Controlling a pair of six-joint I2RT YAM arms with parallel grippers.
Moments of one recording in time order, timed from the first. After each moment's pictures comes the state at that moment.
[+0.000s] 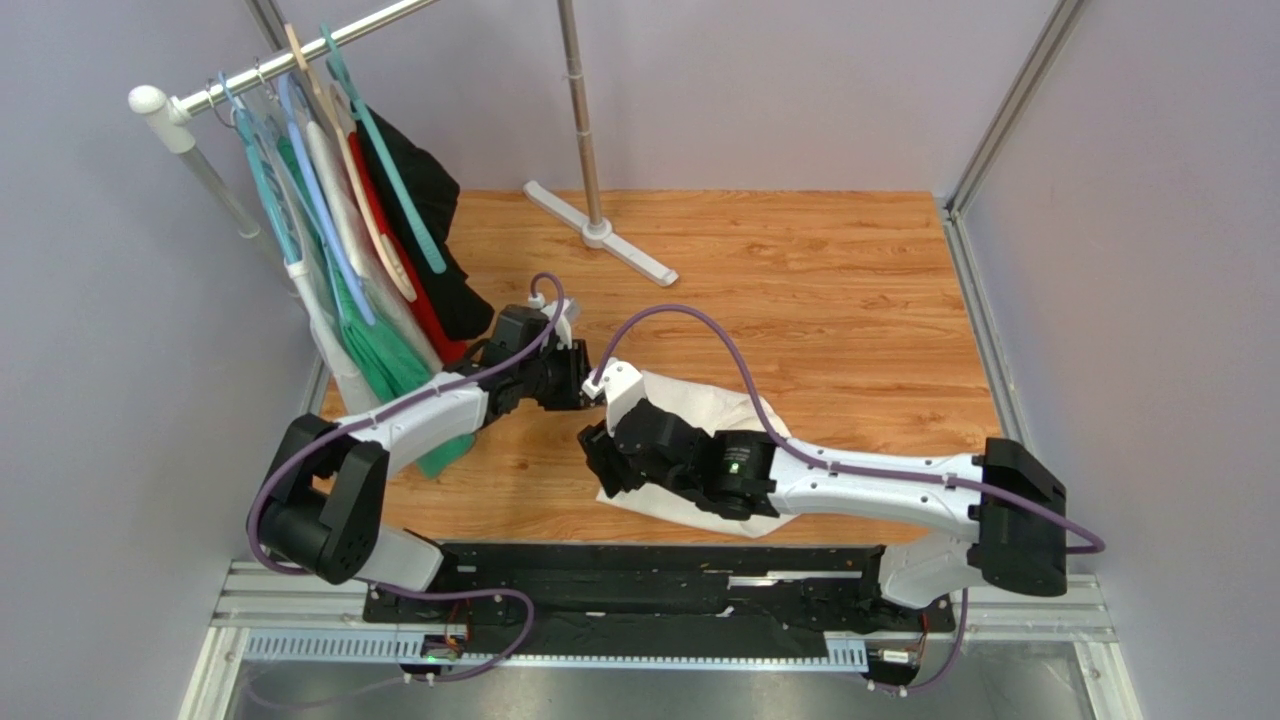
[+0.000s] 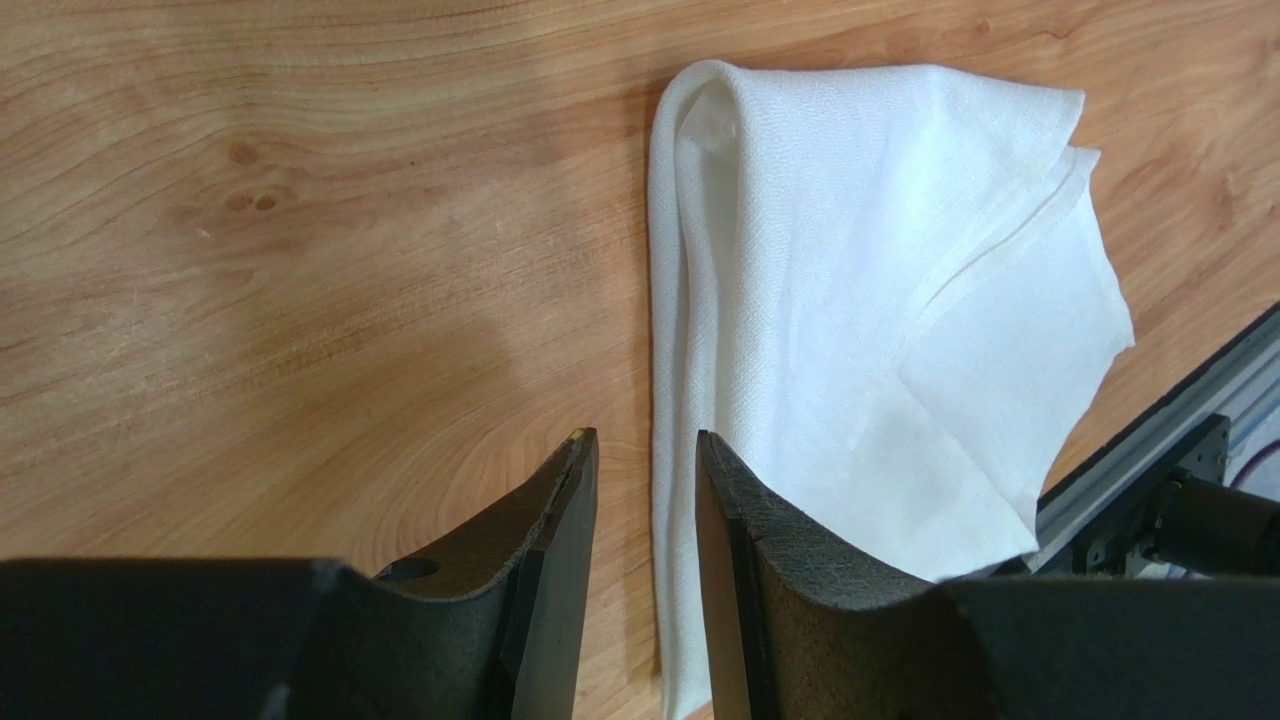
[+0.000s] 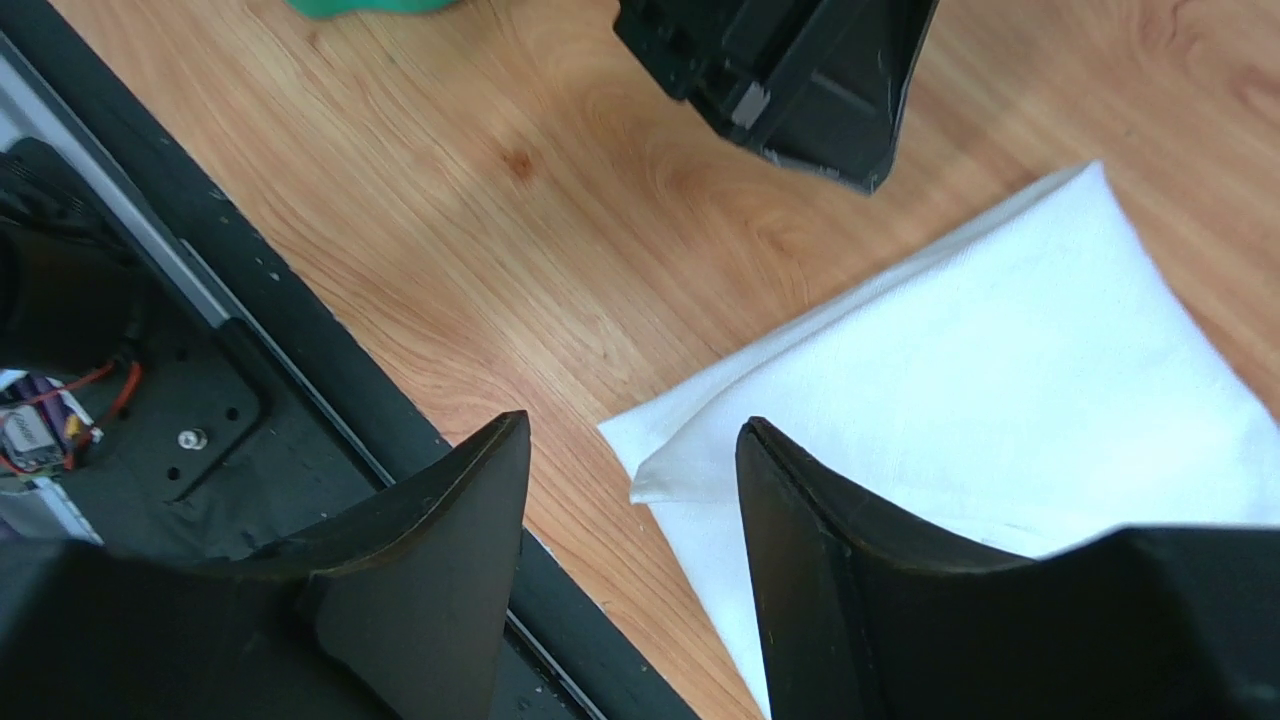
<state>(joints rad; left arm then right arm) -0.44 1.44 0.75 -0.11 0.33 -0.46 1.27 1.43 1.01 -0.21 0.34 0.38</state>
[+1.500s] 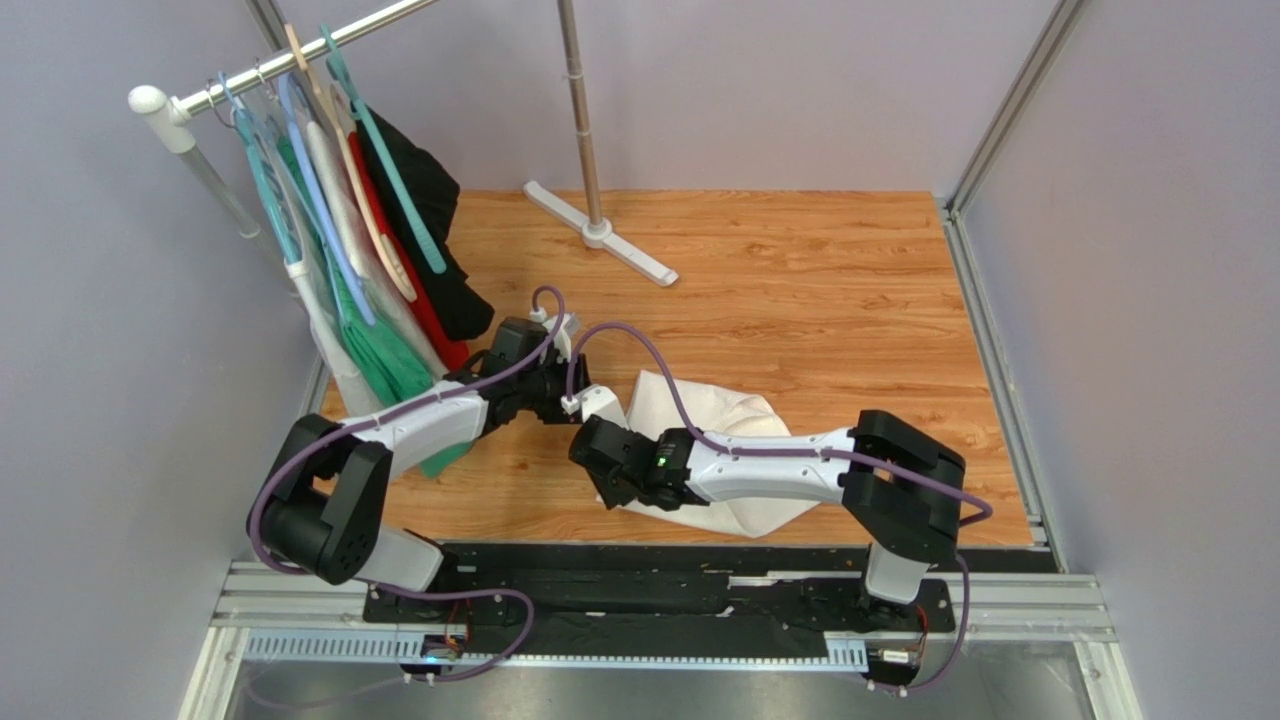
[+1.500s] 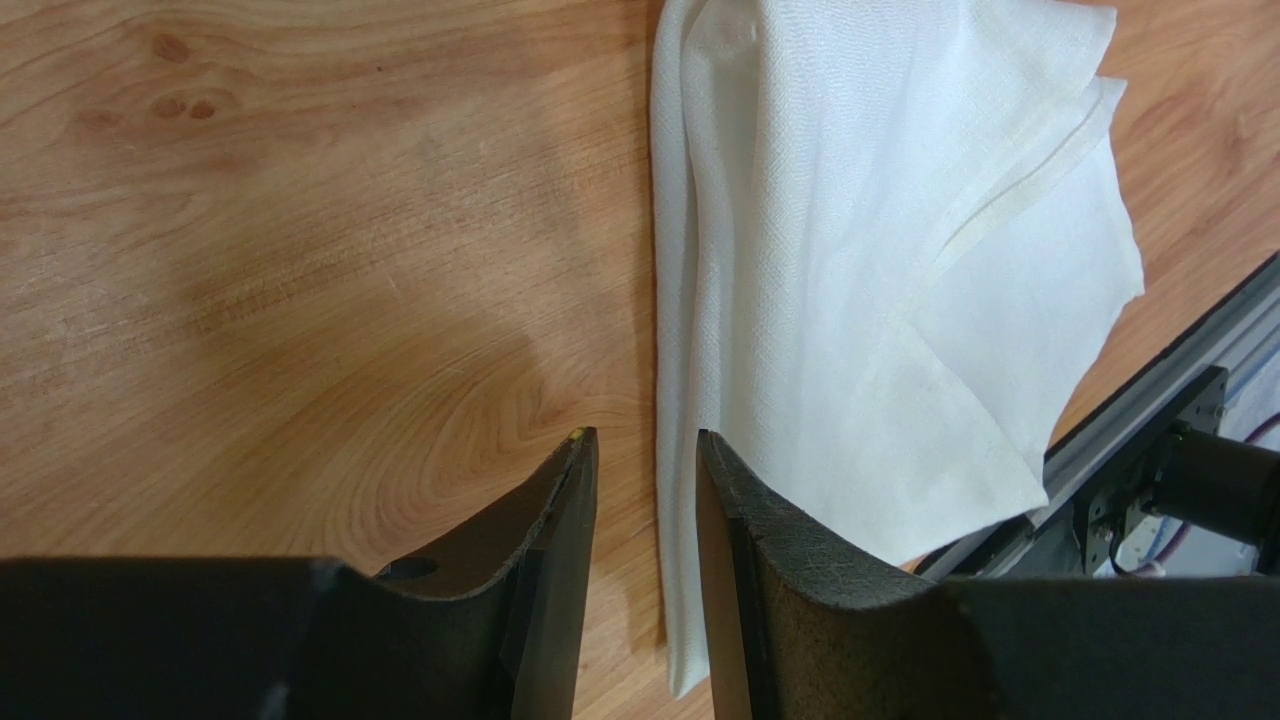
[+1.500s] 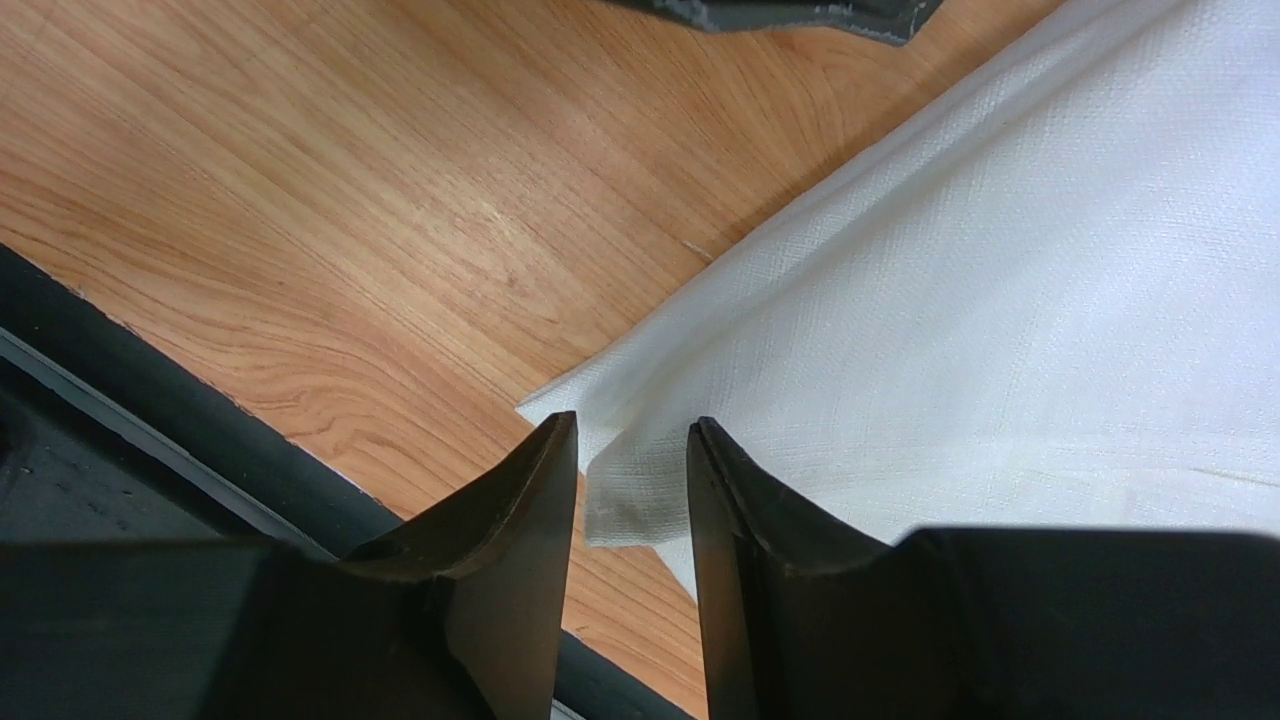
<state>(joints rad) -0.44 1.43 0.69 -0.09 0.38 -0.46 1.24 1.75 1.11 -0.33 0.30 0.53</state>
